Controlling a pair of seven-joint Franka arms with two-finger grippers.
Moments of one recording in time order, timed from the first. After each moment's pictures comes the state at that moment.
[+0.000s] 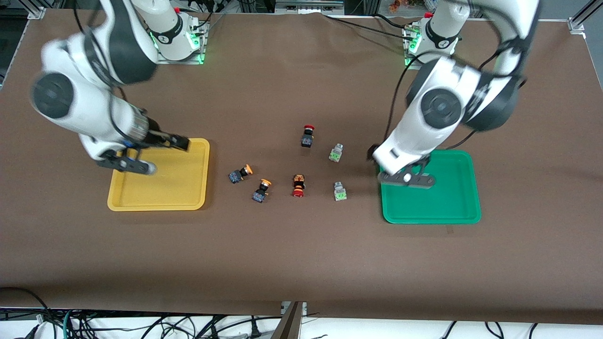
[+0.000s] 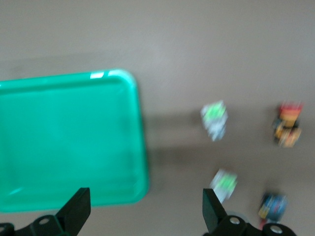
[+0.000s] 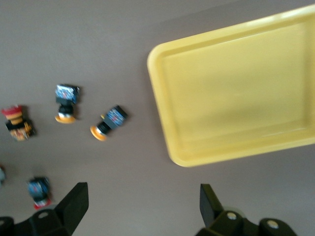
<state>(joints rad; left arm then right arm) -0.33 0.49 -0.14 -1.47 0.04 1.91 -0.43 0.20 0.30 0.11 -1.65 0.10 1.81 0.53</state>
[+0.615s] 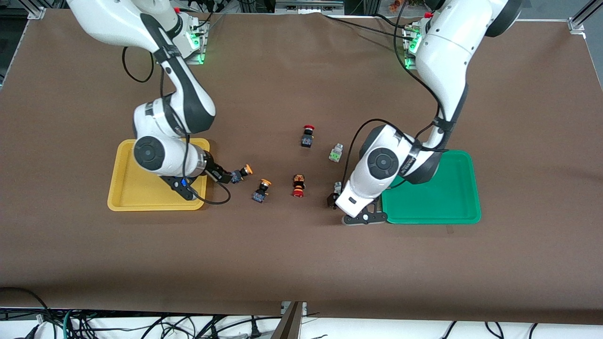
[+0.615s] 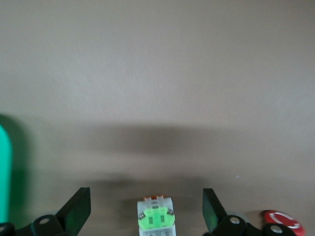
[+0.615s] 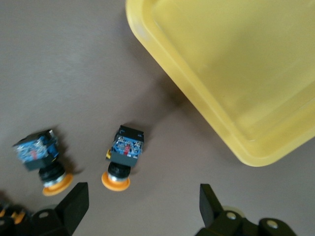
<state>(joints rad) -0.40 0.85 -0.14 -1.37 0.04 2.29 -0.64 0.29 0.52 0.11 -1.76 0.15 2.12 1.04</state>
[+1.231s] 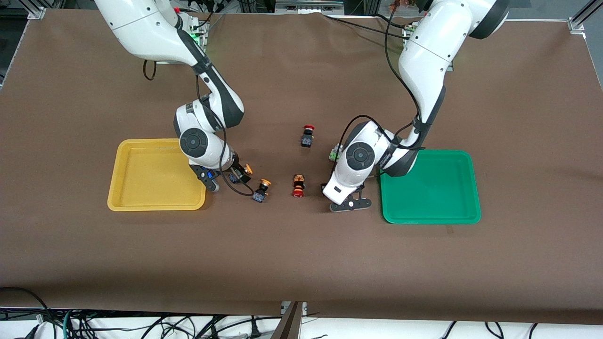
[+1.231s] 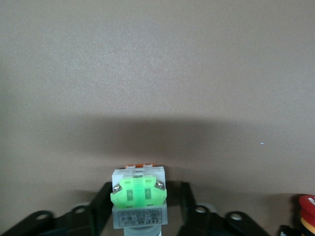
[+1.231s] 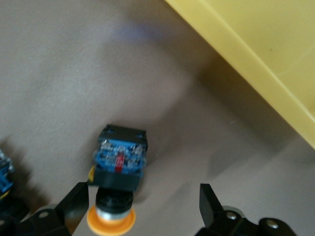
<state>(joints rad) -0.46 0.86 -0.12 -1.47 0.05 2.37 -0.72 0.38 0.61 0.09 -1.86 0.11 2.38 1.23</state>
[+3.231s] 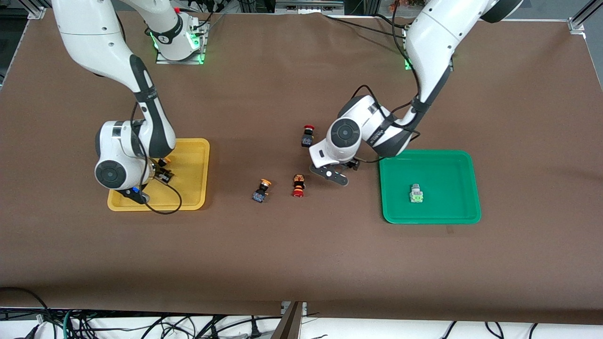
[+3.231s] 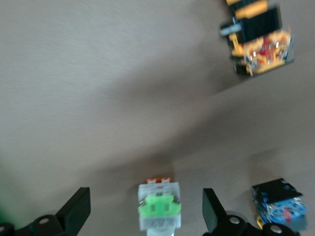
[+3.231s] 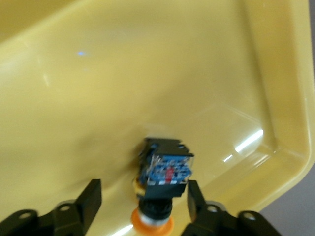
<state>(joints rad) -0.36 0.73 -0.34 -1.67 0.19 2.21 -0.33 0.38 0.61 -0.29 -1.81 0.04 2.03 0.59</state>
